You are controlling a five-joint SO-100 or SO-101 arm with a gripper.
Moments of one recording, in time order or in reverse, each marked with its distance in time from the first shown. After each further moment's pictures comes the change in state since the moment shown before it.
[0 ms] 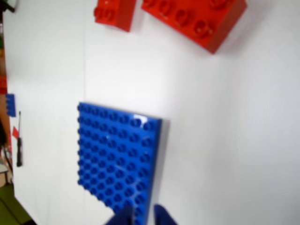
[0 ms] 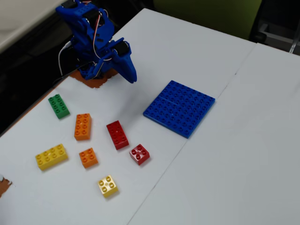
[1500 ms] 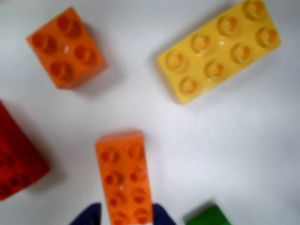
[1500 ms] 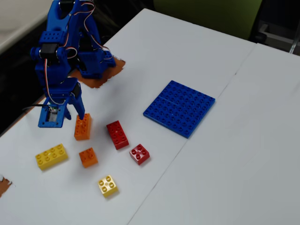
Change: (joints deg) arm 46.2 -67.5 -48.0 9.2 -75.5
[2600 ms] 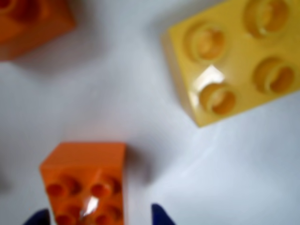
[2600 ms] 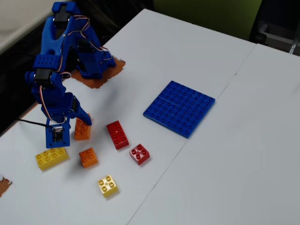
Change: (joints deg) arm 3.1 -19.0 -11.1 3.6 -10.7
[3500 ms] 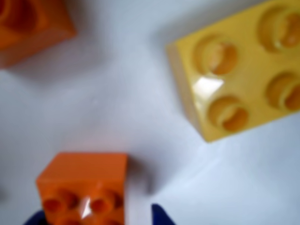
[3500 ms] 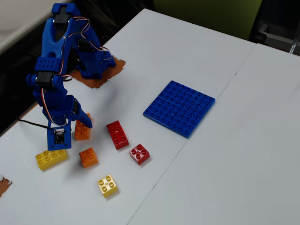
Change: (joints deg) arm -0.4 -1.3 0.9 -2.1 -0.6
